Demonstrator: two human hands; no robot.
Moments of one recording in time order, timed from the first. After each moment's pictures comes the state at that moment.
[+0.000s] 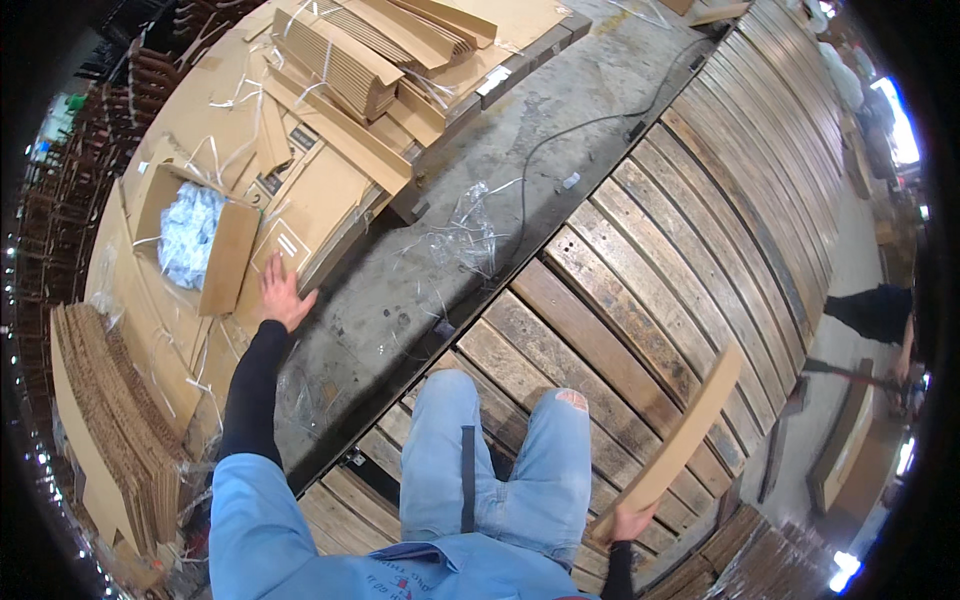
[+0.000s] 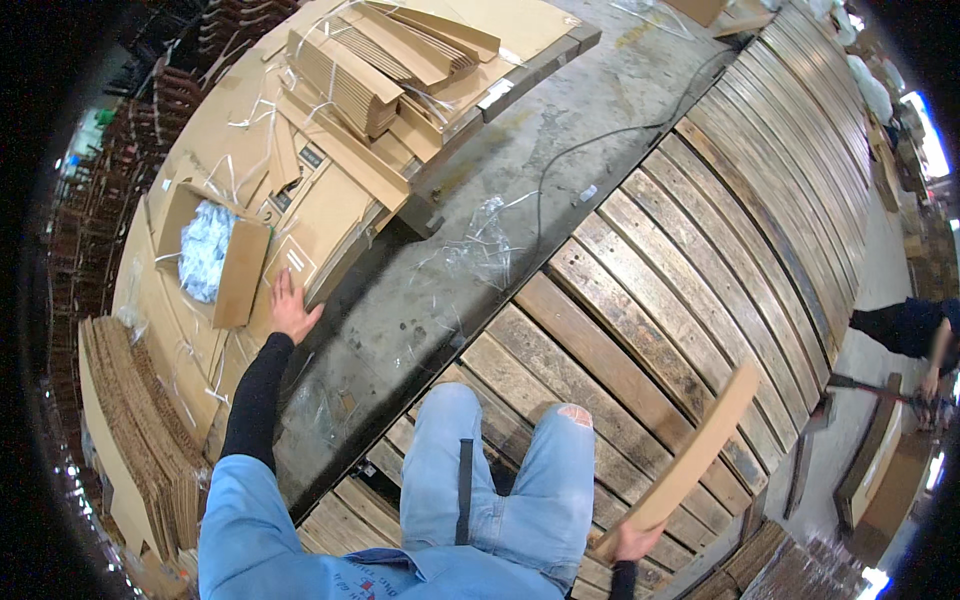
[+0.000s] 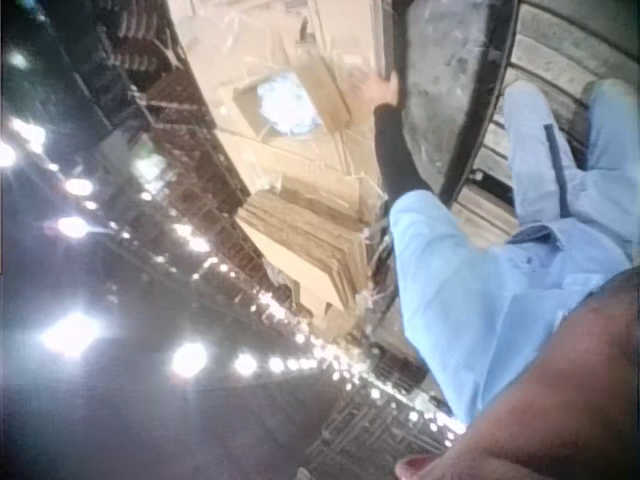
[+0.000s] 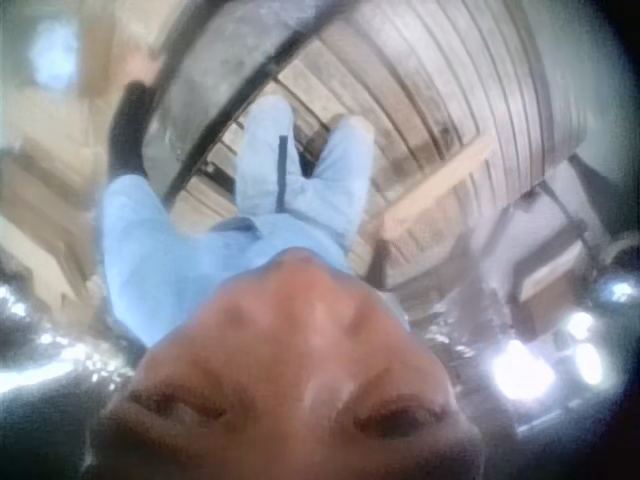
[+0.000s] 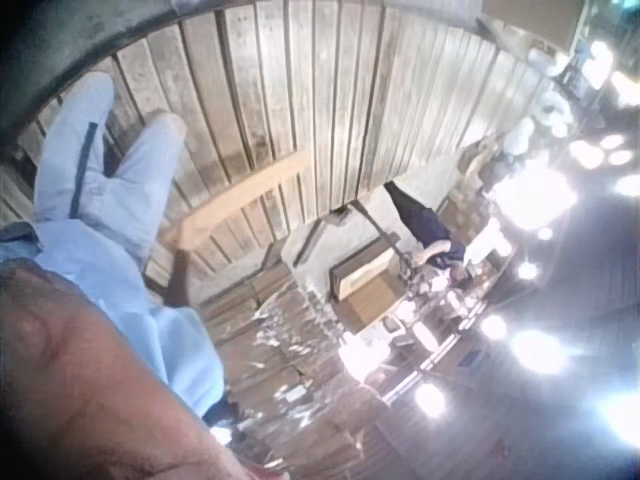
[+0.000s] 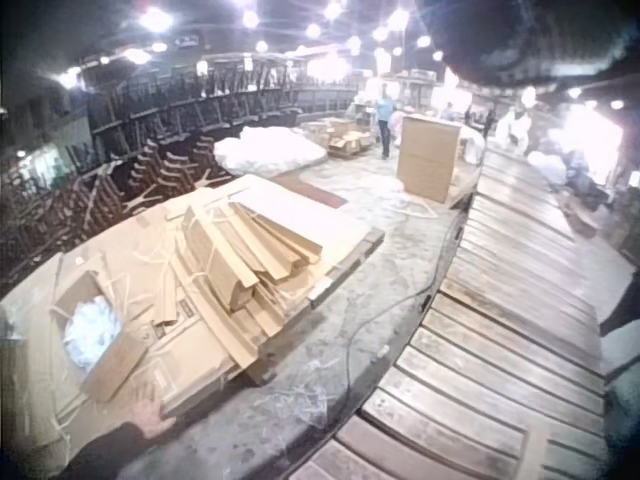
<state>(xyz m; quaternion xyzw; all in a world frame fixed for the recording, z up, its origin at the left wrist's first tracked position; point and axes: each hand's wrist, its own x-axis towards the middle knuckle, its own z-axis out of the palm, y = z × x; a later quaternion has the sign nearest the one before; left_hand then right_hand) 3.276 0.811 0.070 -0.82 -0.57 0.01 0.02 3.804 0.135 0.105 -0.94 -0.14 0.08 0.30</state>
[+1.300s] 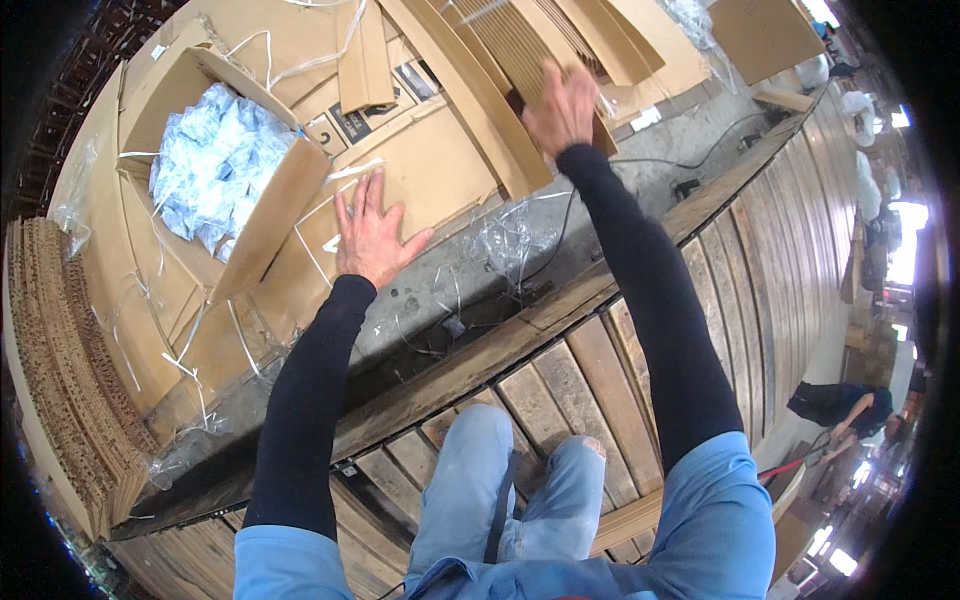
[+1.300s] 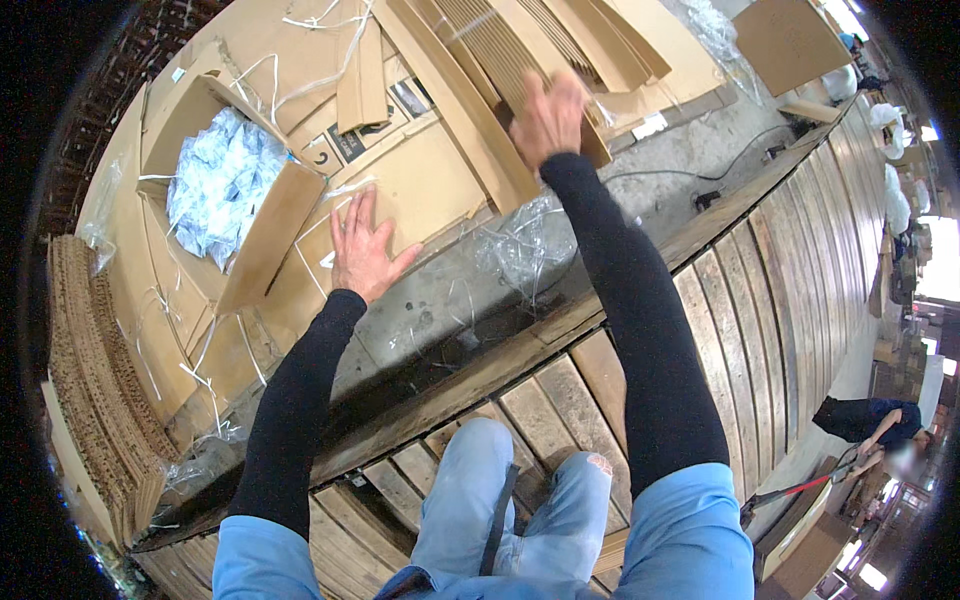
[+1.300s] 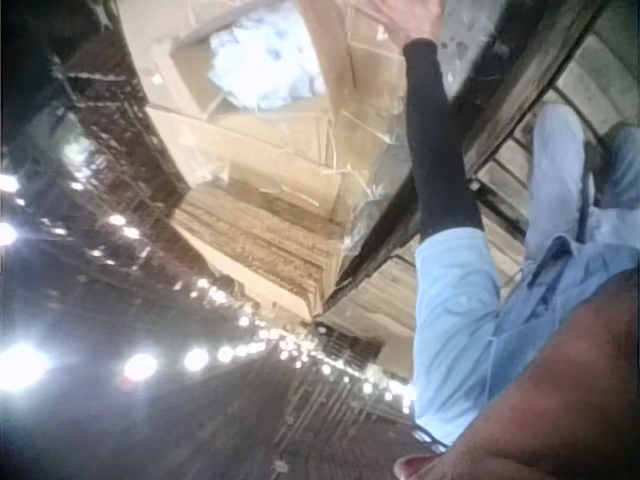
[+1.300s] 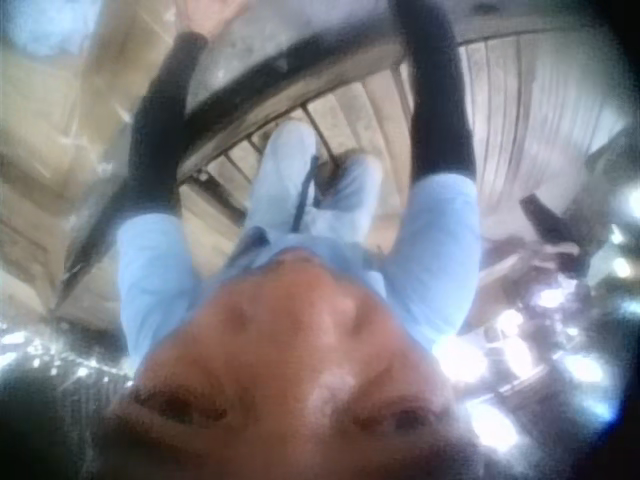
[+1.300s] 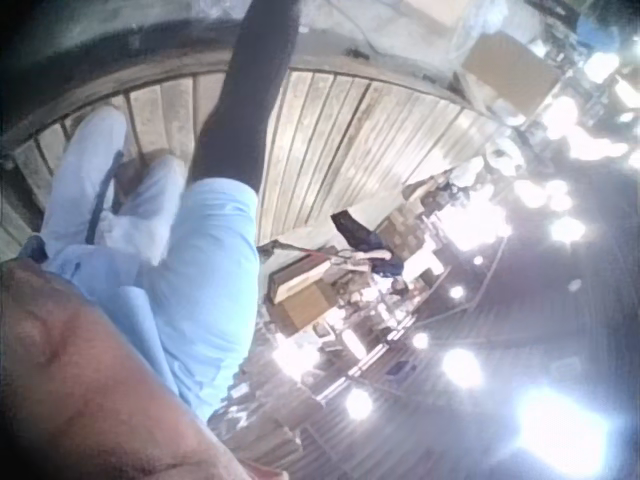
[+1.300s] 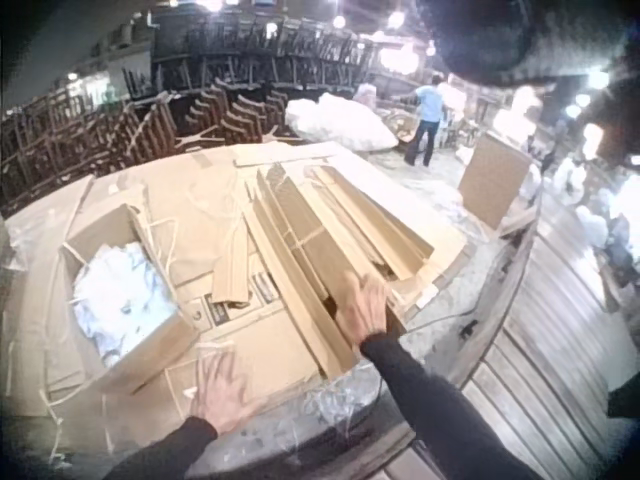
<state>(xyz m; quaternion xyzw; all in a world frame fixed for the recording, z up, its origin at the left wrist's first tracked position) 3.323 0.880 0.073 -0.78 -0.60 -0.14 -0.05 3.616 1.052 0.116 -0.56 -0.76 -0.18 0.27</state>
